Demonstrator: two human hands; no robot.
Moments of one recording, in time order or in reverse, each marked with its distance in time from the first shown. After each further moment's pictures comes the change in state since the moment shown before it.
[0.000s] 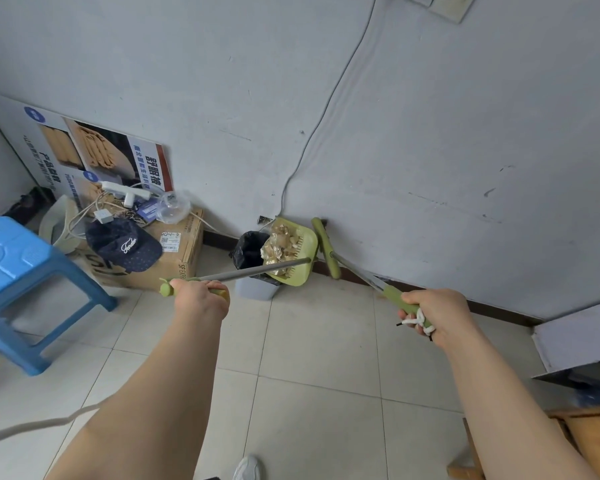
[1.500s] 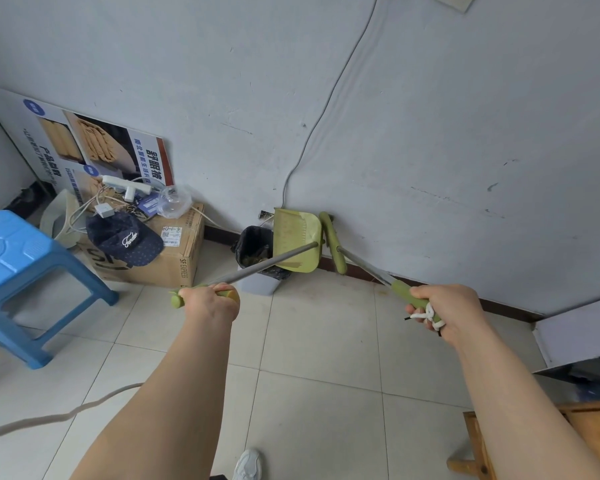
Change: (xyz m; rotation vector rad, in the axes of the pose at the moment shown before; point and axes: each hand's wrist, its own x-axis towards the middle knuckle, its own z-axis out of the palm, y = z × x) left_hand 0.018 -0.014 -0.015 -0.271 0.047 -0.090; right_hand -0.006 0.000 -0.007 -0.007 0.009 -0.008
